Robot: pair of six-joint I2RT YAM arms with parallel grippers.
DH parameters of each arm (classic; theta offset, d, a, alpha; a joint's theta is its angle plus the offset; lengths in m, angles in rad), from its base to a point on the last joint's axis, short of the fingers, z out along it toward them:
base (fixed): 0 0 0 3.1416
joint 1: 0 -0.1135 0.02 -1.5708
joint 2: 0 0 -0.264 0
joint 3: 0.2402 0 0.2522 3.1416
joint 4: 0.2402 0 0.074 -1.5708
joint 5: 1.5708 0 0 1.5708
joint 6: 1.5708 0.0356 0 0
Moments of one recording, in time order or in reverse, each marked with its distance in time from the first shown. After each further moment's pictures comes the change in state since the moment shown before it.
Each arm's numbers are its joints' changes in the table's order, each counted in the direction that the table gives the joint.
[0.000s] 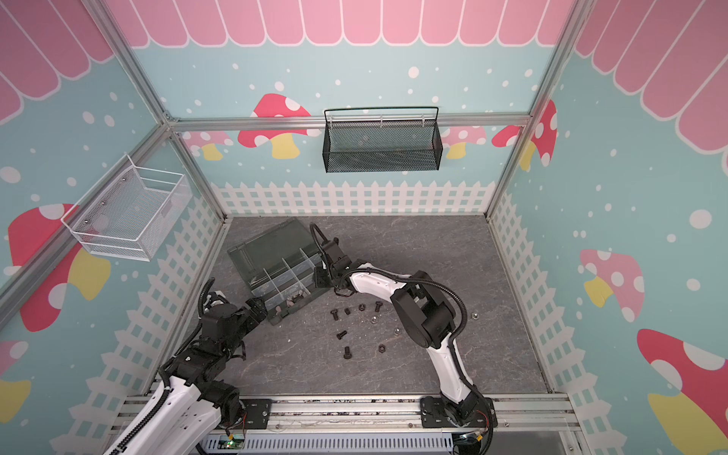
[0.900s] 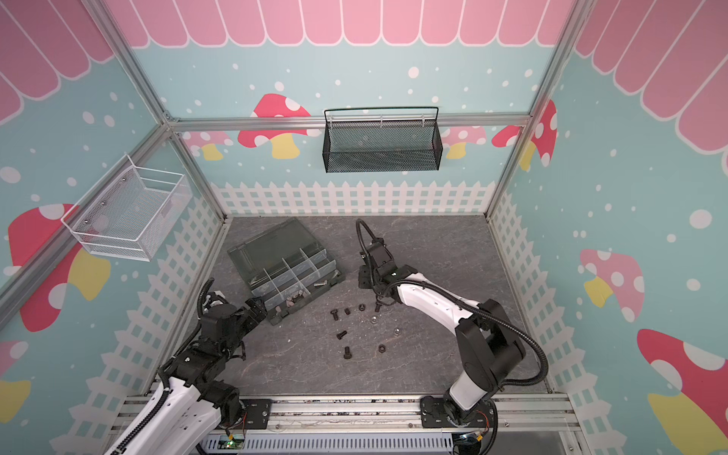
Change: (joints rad) left arm 0.000 0.005 0.000 -0.001 0.000 0.000; right arm 0.175 0.541 -0.465 0.154 0.260 0.000
